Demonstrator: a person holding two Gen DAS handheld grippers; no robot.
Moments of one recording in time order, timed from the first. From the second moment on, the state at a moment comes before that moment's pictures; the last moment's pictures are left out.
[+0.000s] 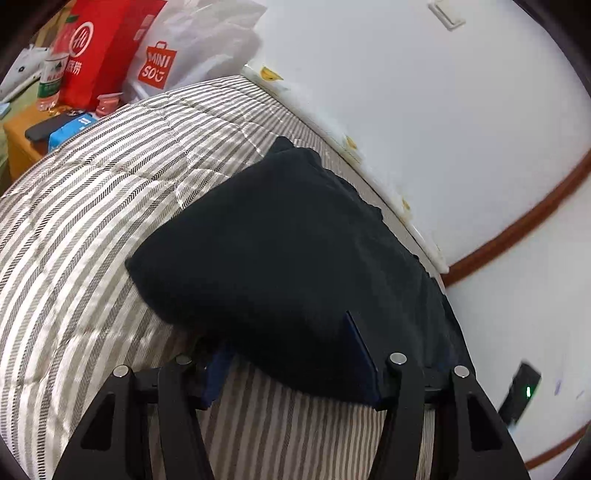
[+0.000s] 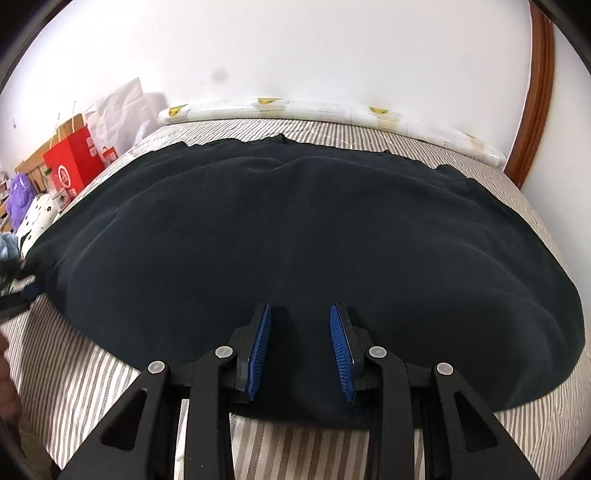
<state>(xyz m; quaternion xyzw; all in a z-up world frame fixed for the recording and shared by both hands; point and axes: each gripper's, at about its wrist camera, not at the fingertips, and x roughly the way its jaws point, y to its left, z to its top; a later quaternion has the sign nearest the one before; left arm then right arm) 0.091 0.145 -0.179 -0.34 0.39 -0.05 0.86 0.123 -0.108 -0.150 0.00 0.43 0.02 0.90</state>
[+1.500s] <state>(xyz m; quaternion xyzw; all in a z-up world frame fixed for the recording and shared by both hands) 0.154 -0.210 -0.106 -0.01 0.42 -0.33 0.84 0.009 -0.326 -0.108 0.15 0.38 -0.07 0.91</state>
